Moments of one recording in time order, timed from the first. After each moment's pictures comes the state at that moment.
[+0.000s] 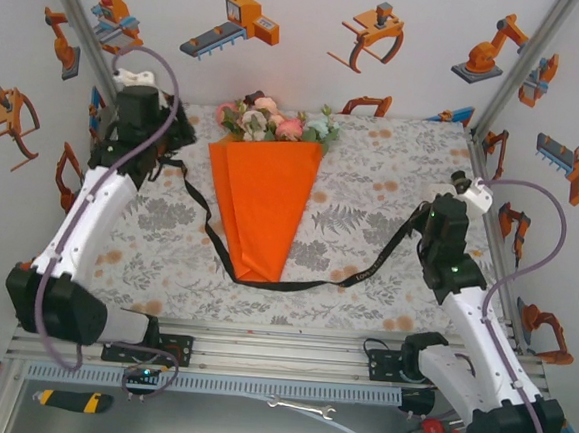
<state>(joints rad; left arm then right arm) -0.17 1.40 1.38 -0.46 -0.19 -0.40 0.21 0.84 0.67 -0.19 0.43 0.58</state>
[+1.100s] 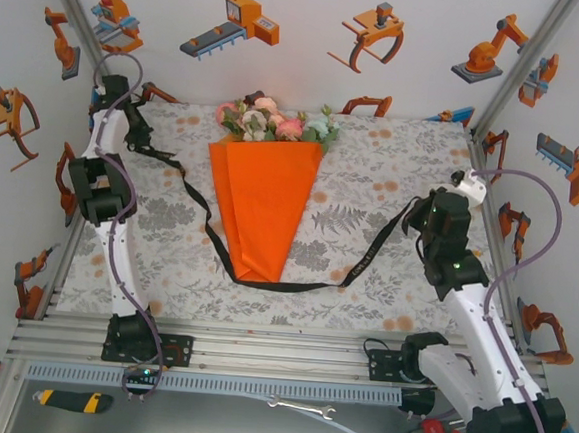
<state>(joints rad) 0.18 2.48 2.26 -0.71 -0.03 -0.40 0.21 0.85 0.72 -0.21 0.32 0.50</state>
